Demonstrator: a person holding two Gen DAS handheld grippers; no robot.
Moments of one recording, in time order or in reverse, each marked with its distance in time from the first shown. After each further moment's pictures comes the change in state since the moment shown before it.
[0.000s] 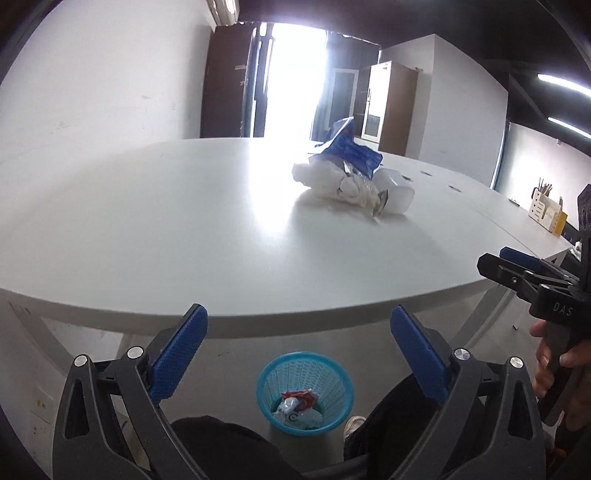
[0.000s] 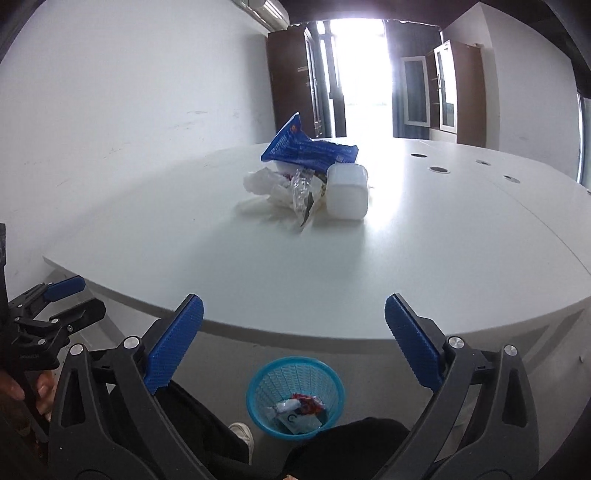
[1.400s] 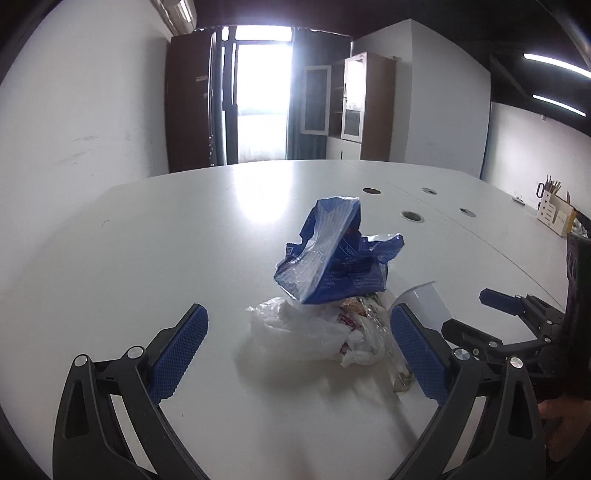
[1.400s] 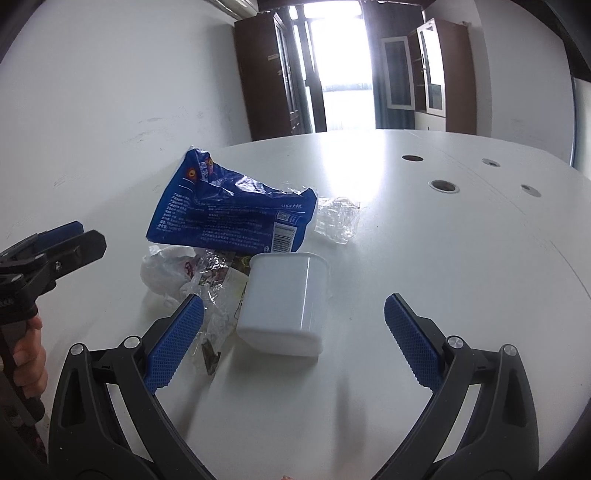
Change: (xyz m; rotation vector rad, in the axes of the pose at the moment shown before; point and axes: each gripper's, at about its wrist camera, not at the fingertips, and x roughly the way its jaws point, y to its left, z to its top) left arm 0.159 -0.030 0.192 0.116 0.021 -0.051; right arm 0.162 -0.069 0.122 0.080 0.070 -0.046
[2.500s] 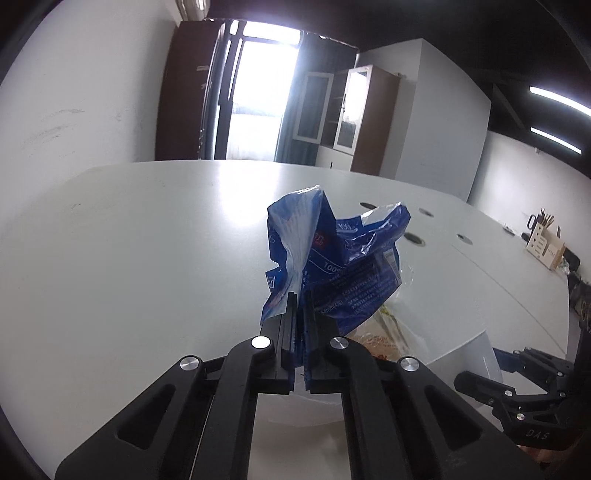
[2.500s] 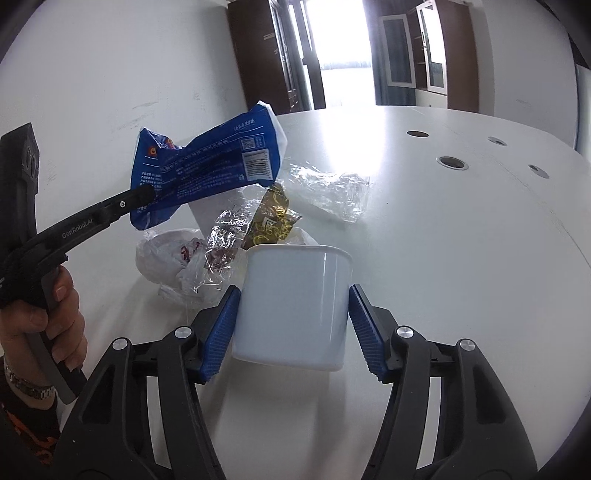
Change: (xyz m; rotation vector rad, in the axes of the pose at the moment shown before) left arm 0.049 0.030 0.004 -0.116 -0.041 -0.102; right arm 0.007 0.011 -0.004 0.032 0.071 0.001
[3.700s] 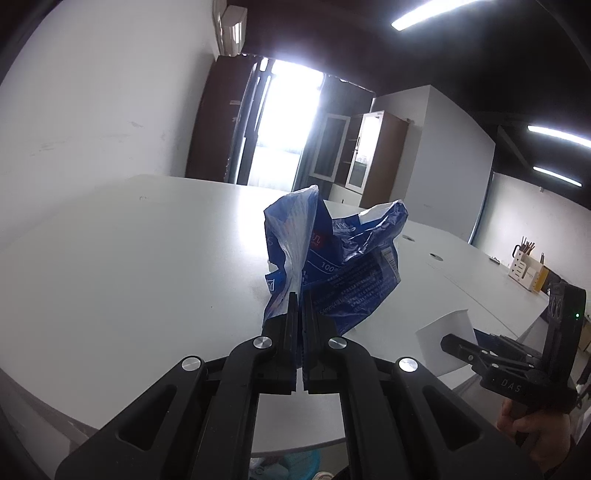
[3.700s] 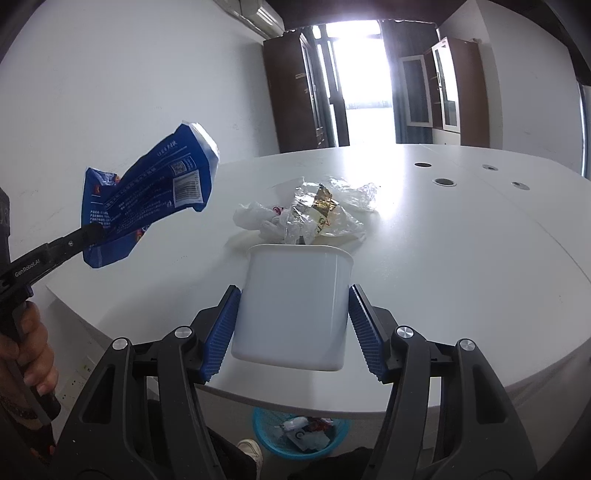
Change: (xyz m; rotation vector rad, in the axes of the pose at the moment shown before) left arm -0.204 -0.041 -0.108 -0.082 -0.128 0.049; right arm -0.143 0.028 -0.101 -0.052 -0.165 0.083
